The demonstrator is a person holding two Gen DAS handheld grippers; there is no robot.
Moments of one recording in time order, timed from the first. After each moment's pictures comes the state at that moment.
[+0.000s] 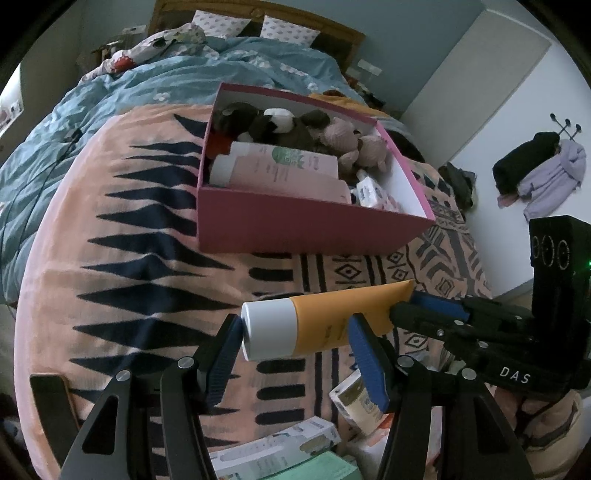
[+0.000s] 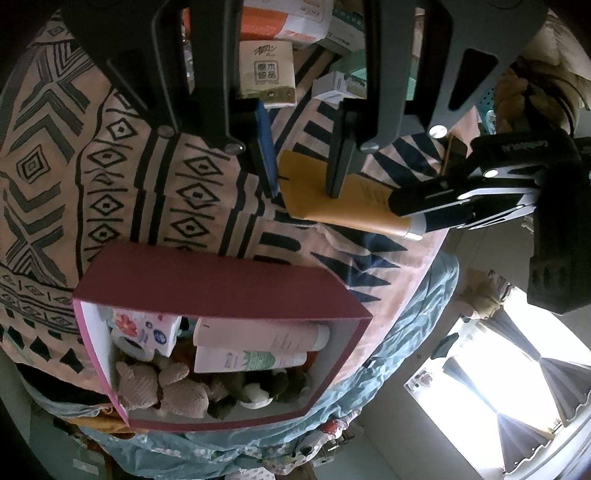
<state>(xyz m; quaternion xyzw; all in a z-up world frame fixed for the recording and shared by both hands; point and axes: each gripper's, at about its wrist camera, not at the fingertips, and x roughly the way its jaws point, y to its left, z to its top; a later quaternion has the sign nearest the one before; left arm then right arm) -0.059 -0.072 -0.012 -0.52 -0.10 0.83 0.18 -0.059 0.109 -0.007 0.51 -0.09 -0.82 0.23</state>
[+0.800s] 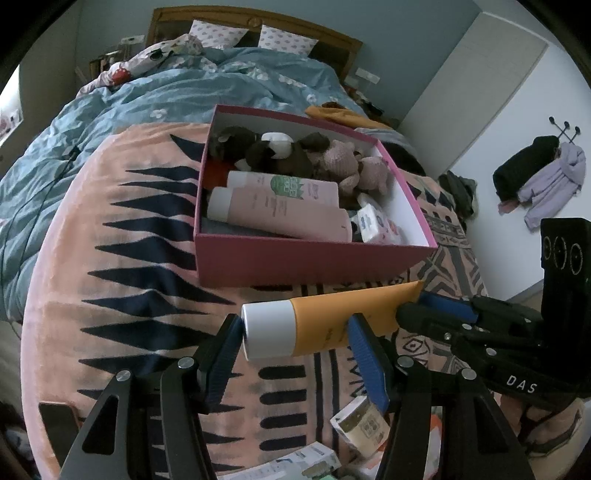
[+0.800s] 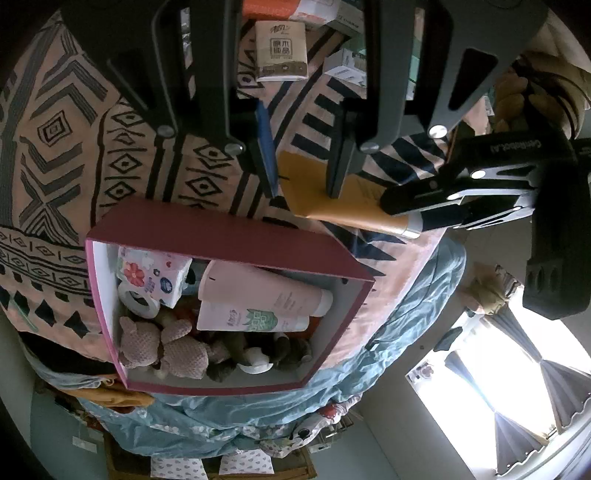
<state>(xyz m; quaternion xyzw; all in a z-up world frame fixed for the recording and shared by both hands) -0.085 -0.072 0.000 -0.50 -0.10 0.84 0.17 -0.080 0.107 0.015 0.49 -0.07 -0.84 0.22</state>
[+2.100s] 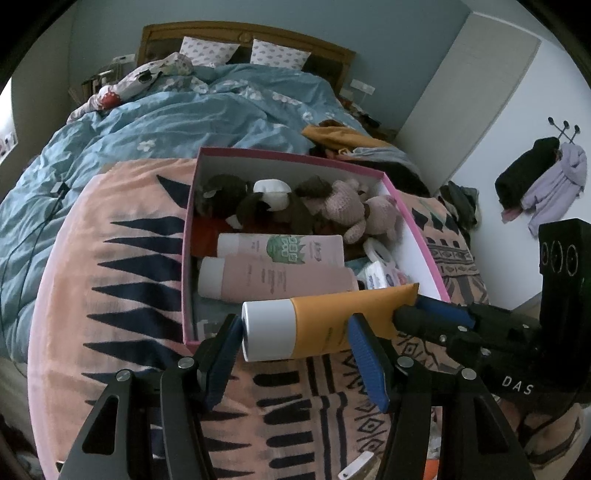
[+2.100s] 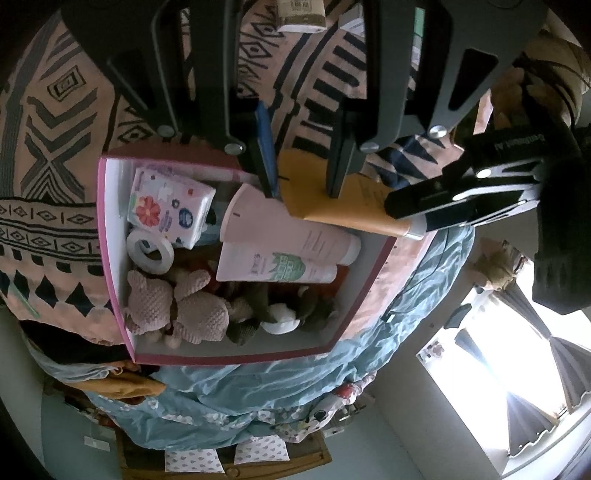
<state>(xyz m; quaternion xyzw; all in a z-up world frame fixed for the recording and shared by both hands) -0.152 -0.059 0.012 -0.48 -0.08 0.86 0.18 -0.144 0.125 0.020 0.47 -0.09 -0.86 0.20</state>
